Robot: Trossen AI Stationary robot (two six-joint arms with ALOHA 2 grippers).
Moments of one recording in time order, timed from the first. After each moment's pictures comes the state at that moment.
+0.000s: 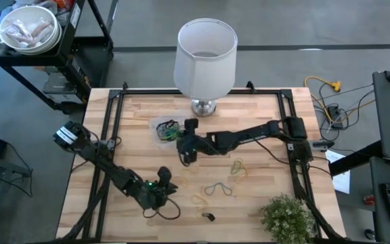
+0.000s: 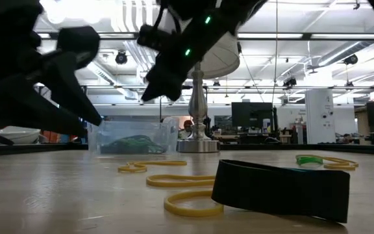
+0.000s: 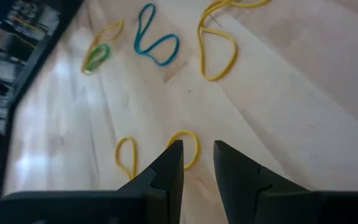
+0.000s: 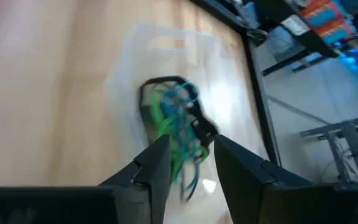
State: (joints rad) left arm -0.67 1.62 0.63 0.26 -0.61 0.32; right arm 0.06 2.04 1.49 -0.13 0.52 -0.37
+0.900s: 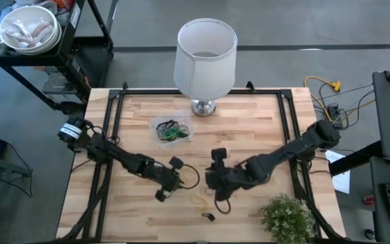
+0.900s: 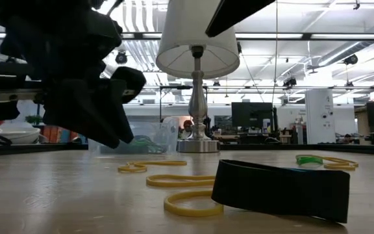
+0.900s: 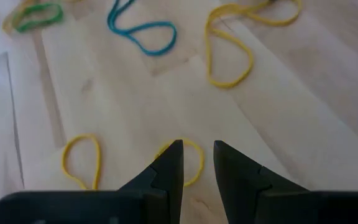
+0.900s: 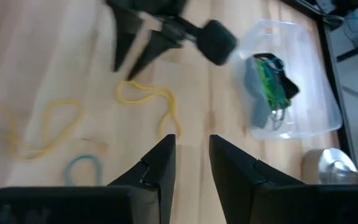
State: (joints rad) left arm -0.37 1.62 0.68 0.22 -0.08 0.22; right arm 0.44 1.75 1.43 -0.66 0.52 0.08
